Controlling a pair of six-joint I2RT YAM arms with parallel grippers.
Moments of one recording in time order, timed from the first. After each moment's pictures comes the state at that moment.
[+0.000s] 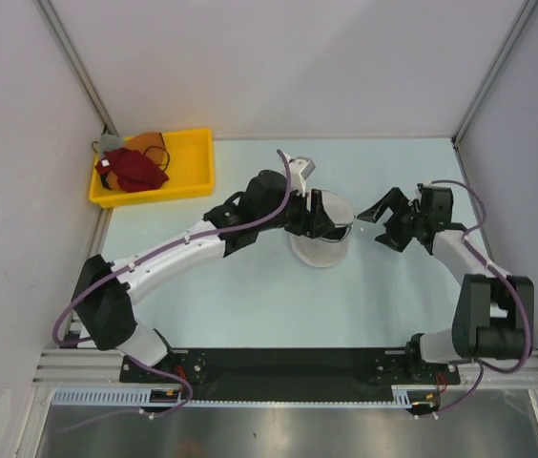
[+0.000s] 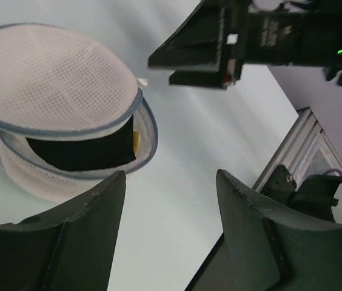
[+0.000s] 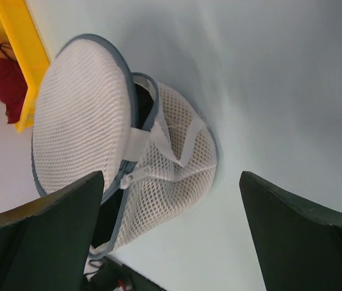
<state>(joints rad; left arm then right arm) -0.85 1.52 1.26 -0.17 0.18 -0.49 -0.06 1.32 0.81 -0.22 -0.46 0.71</state>
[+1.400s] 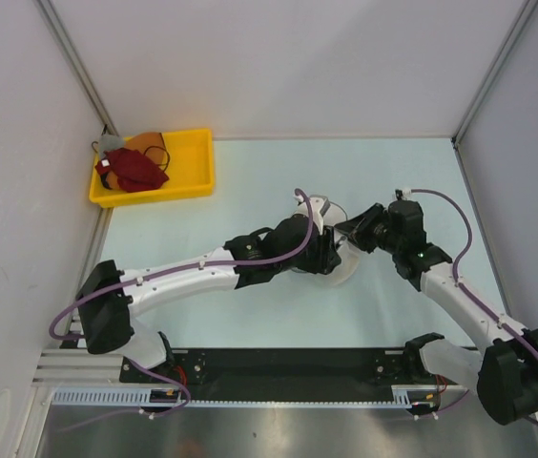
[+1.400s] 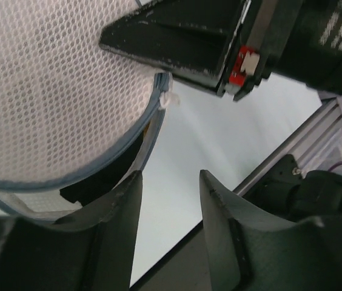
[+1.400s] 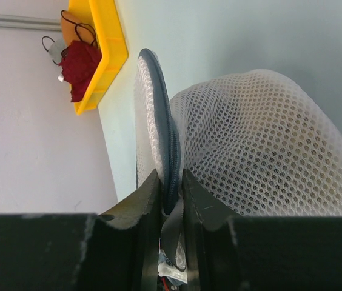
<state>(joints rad) -1.11 1.53 1.21 -0.25 -0.15 -0.67 0.30 1.10 0.67 -0.05 -0.27 1.10</state>
